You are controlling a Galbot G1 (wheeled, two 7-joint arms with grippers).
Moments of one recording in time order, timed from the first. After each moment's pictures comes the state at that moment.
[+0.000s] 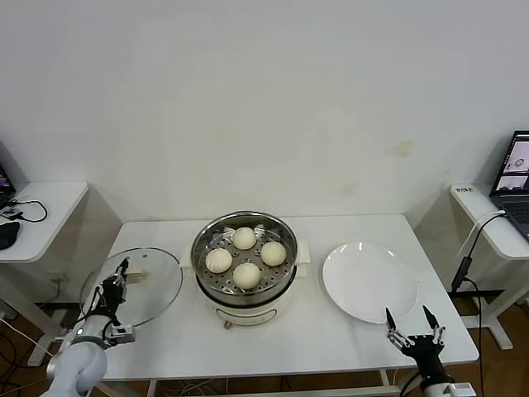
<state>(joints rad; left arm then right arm) 1.23 -1.08 -0.61 -1.54 1.13 0.01 -0.08 -1.62 1.48 0.87 1.87 0.17 0.17 -0.28</state>
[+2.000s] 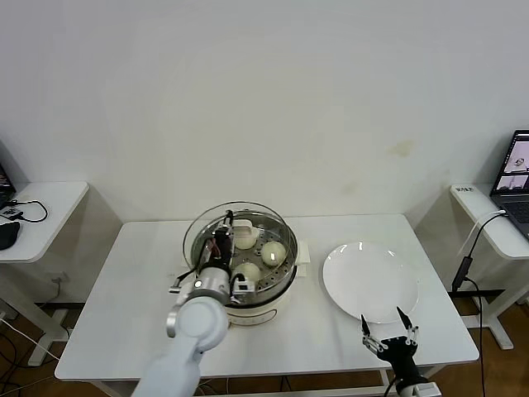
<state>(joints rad) 0.98 -1.37 -0.13 -1.88 1.43 0.37 0.32 -1.64 1.51 0.77 1.89 -0.04 0.18 -0.24</state>
